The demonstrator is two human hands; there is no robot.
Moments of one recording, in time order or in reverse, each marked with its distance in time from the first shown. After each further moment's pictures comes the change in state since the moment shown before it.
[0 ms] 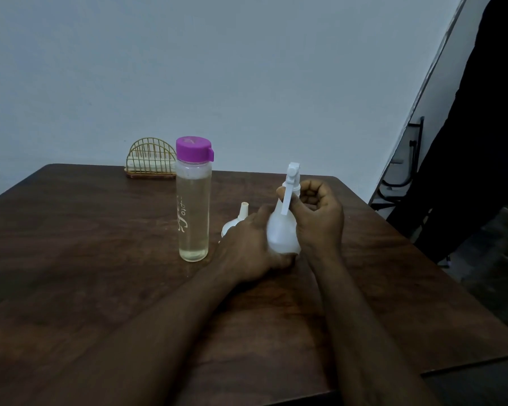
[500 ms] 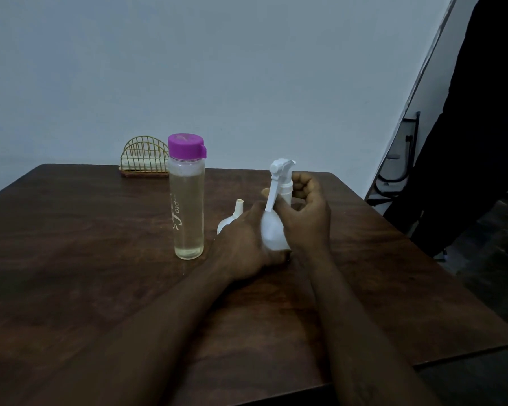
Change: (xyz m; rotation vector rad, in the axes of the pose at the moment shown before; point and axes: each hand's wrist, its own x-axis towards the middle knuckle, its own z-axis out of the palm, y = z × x) left_hand 0.001 -0.007 0.006 -0.123 0.000 -0.108; right_hand -0.009 -0.005 0.001 -0.065 -0.066 -0.083
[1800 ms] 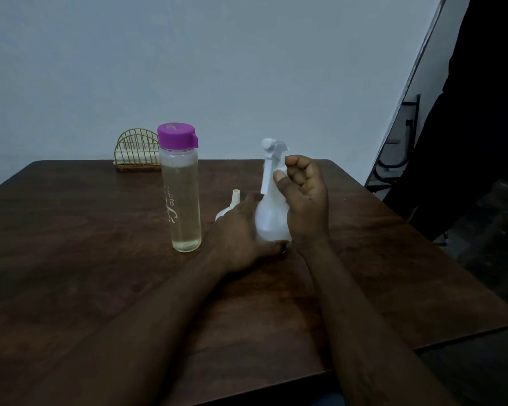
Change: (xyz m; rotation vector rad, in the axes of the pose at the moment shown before) left_hand -0.002 -0.004 -0.003 0.003 -0.067 0.045; right_hand -0.003 -0.009 0.000 0.233 -0.032 0.066
